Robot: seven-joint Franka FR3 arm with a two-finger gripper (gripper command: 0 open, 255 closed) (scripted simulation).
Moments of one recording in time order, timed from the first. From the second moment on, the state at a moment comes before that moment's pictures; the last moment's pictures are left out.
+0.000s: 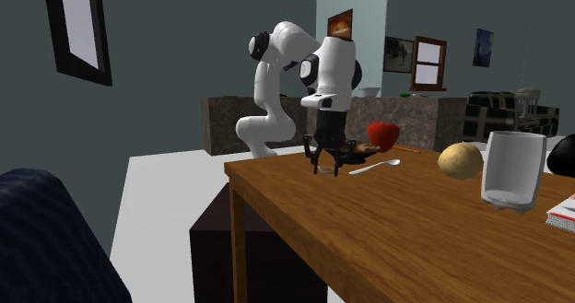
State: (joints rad) arm -0.04 -0.30 0.53 -2.34 0.08 2.06 0.51
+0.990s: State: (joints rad) arm -0.05 -0.34 0.50 -2.20 0.09 1.86 0.49
